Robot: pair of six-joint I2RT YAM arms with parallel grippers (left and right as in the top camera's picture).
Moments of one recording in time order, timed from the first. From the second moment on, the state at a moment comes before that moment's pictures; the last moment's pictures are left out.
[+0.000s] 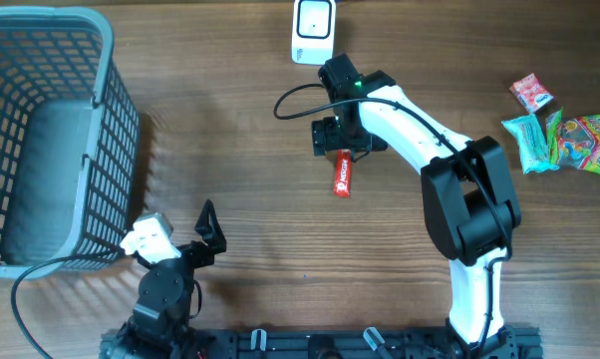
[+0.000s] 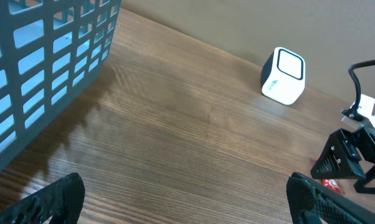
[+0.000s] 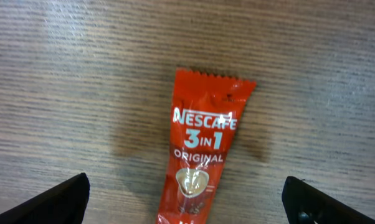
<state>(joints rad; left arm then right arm) -0.40 0.01 0.13 -0.45 -0.42 -0.52 0.46 2.17 1.62 -0.91 0.01 0.35</state>
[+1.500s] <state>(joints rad) -0.40 0.01 0.13 -0.45 -0.42 -0.52 0.54 2.06 1.37 -0.71 0.12 0.71</state>
